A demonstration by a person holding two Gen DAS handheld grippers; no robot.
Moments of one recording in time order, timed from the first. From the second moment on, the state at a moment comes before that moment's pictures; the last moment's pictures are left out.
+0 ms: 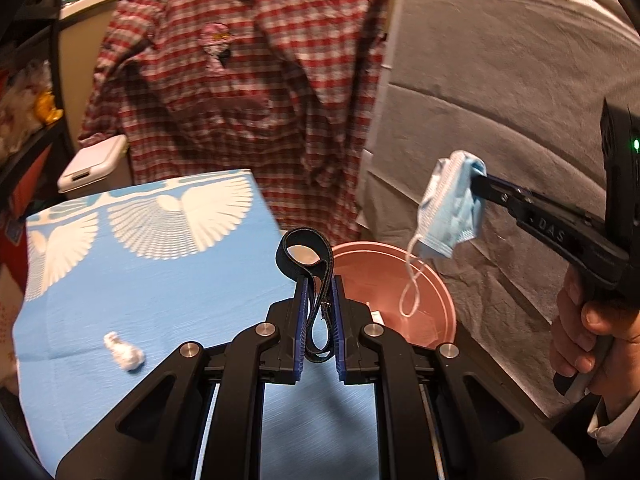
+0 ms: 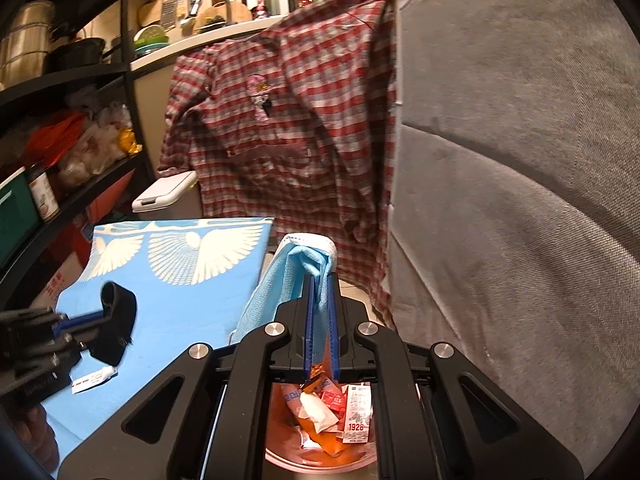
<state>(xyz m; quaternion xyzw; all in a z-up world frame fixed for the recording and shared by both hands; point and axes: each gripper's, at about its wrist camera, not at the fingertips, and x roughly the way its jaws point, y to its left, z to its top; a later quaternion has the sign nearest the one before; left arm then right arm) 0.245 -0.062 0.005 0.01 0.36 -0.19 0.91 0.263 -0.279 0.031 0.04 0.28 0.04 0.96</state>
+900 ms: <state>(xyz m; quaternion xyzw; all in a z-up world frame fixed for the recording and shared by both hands) 0.284 -0.137 -0.045 0.05 0.40 -0.23 0.89 0.299 -0.302 -0.005 0.03 0.33 -0.02 0.94</state>
